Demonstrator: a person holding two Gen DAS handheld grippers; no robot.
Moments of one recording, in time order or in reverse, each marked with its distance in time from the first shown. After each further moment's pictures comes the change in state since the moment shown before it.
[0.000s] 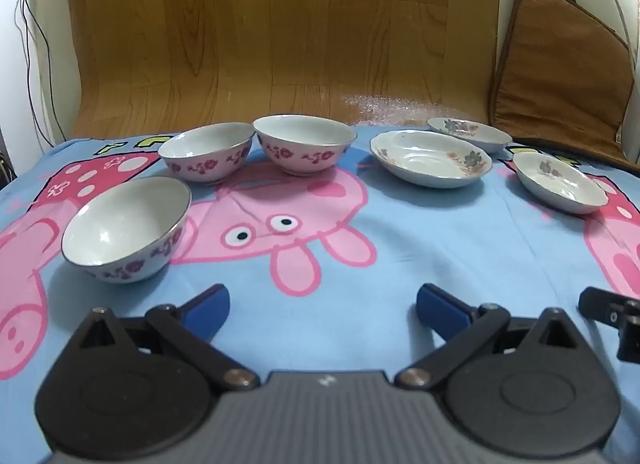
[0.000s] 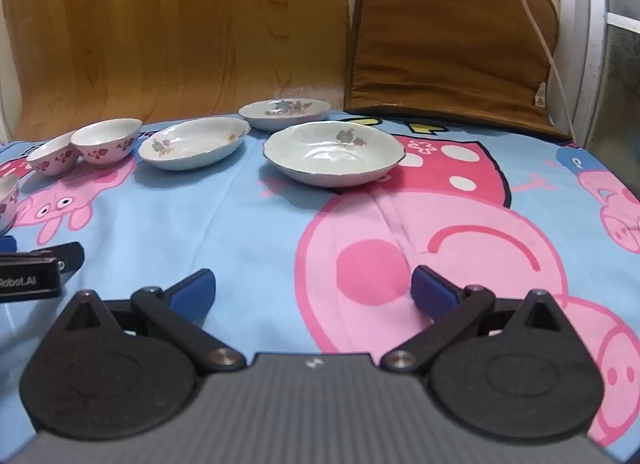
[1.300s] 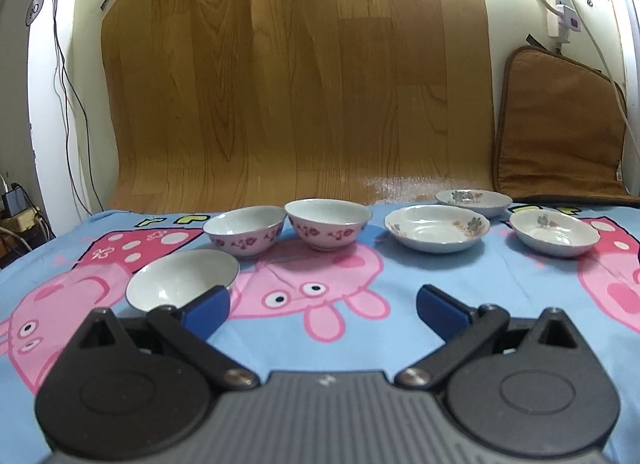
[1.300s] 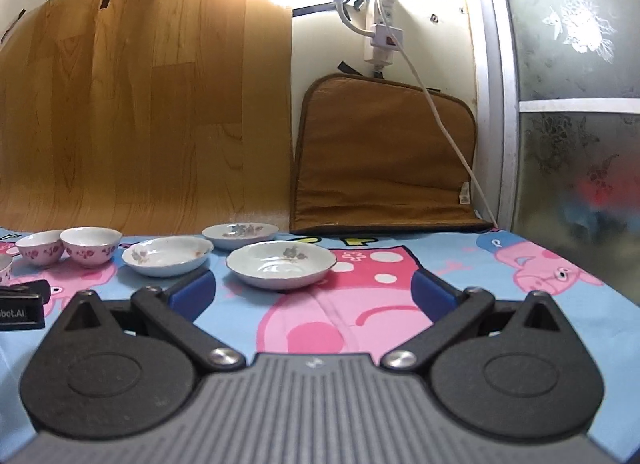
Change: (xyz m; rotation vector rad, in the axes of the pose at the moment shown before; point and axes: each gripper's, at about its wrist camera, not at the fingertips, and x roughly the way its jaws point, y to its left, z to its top) left arm -0.044 -0.006 -0.012 0.017 -0.244 0.089; right arm -0.068 -0.007 -0.020 0.079 -0.420 -0.165
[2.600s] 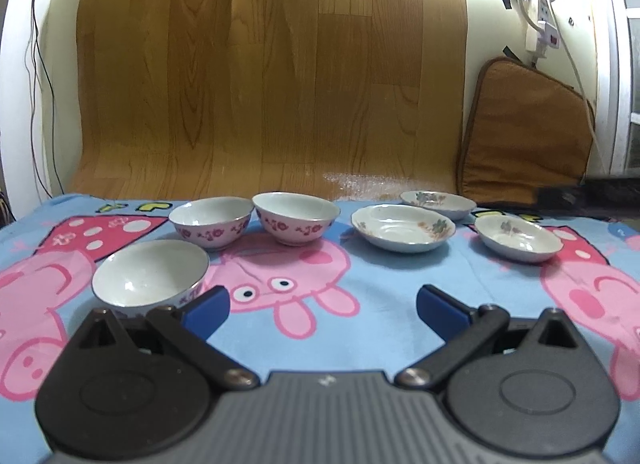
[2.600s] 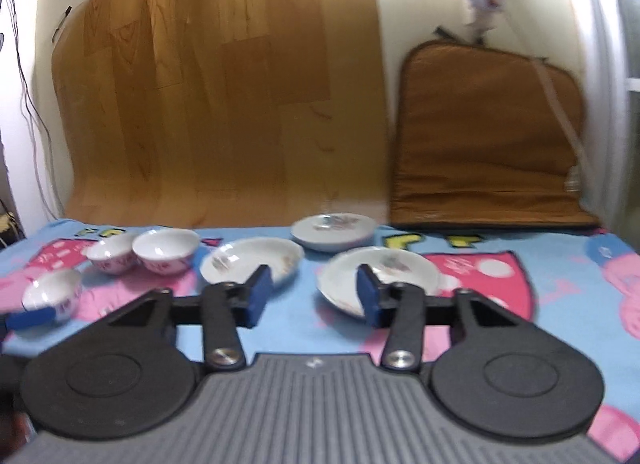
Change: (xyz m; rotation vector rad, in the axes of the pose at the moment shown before) left arm 0.002 0.019 0.003 -0.054 0.030 -0.163; right arm 0.057 0.018 0.052 0.008 0.169 0.324
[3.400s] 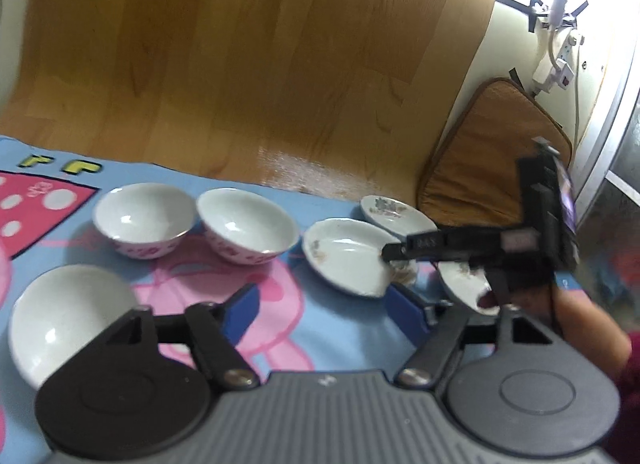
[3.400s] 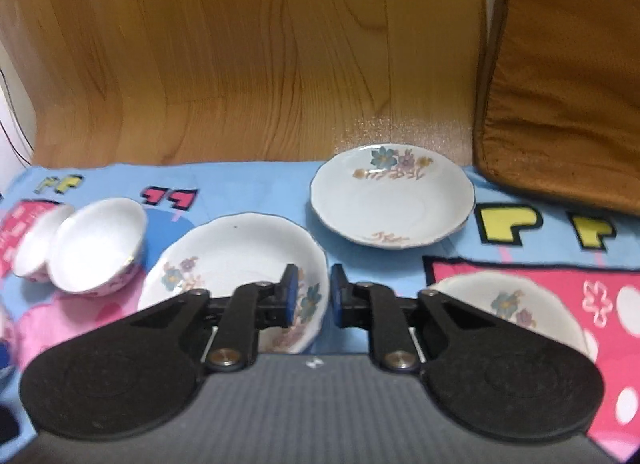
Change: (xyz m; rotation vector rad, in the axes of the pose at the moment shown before) left arm 0.066 0.029 0.071 -0.184 0.192 -0.245; right arm 0.174 0.004 0.037 0.034 0.417 0.080
